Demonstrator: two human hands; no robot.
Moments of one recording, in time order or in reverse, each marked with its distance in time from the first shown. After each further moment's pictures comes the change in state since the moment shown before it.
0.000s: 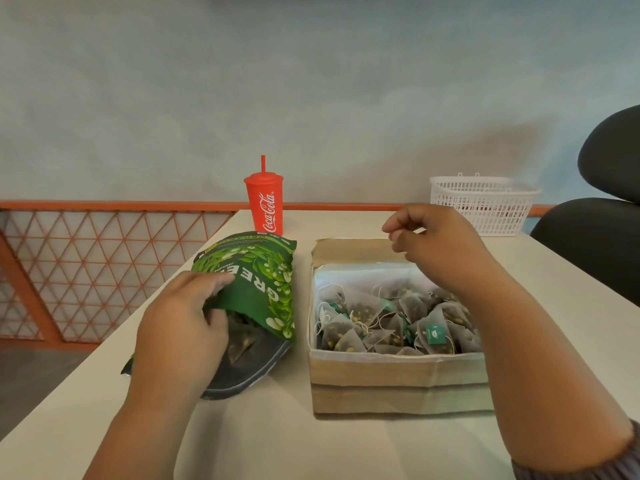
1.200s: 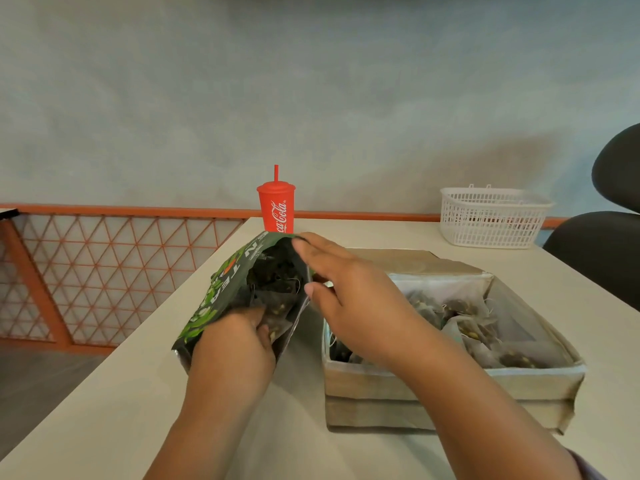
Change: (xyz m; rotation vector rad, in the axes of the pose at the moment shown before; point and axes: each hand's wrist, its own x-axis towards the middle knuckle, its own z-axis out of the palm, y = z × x) left_hand -0.011 0.029 0.011 0.238 -0.199 -0.163; right_hand -0.032 -0.050 0.062 -0.184 -0.339 -0.376
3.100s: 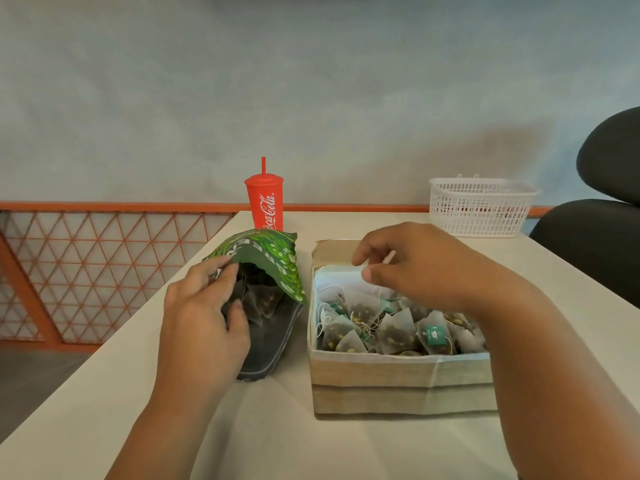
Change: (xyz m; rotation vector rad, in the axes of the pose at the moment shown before) left_hand 0.007 -0.015 -0.002 -0.291 0.207 0.149; right_hand -0.019 0.030 -0.062 -0.033 -0.103 0.265
